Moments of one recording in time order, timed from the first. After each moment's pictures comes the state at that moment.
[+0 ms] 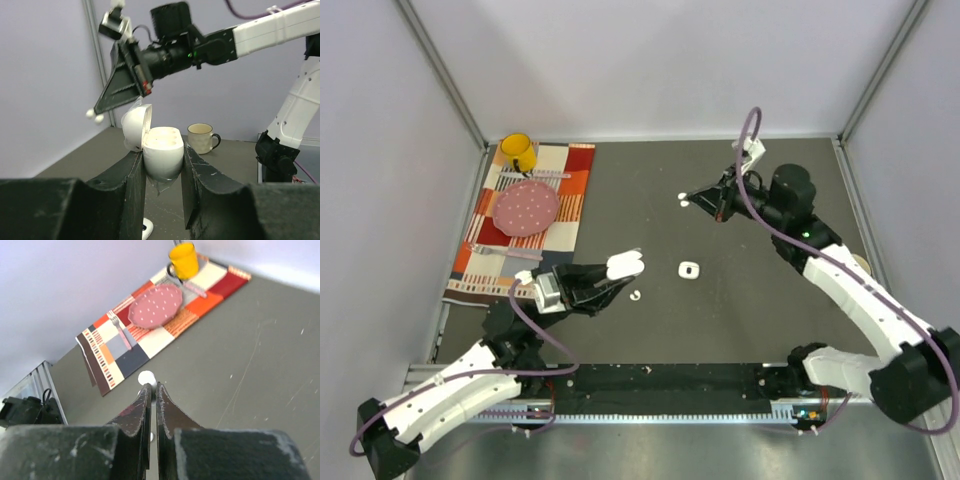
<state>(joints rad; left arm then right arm) -0.86 0.45 0.30 0.69 0.32 -0.07 0.45 1.20 0.99 0.07 -0.50 0.35</state>
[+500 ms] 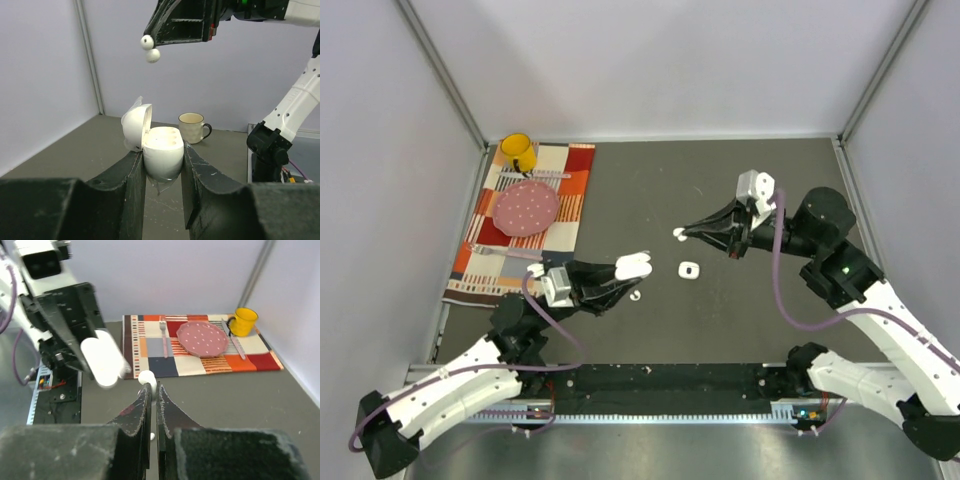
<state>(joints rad) -0.86 0.52 0.30 0.69 0.34 -0.10 0.62 0.90 1.07 -0.11 -0.69 -0.06</state>
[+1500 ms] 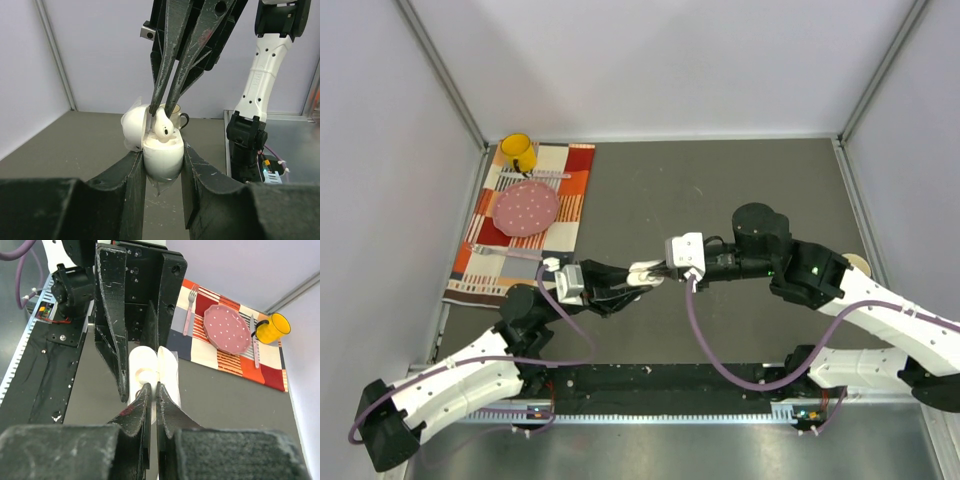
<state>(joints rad) -0.86 0.63 0.35 0.71 0.48 -0.13 1.05 1.05 1.23 -0.44 -0.46 -0.54</state>
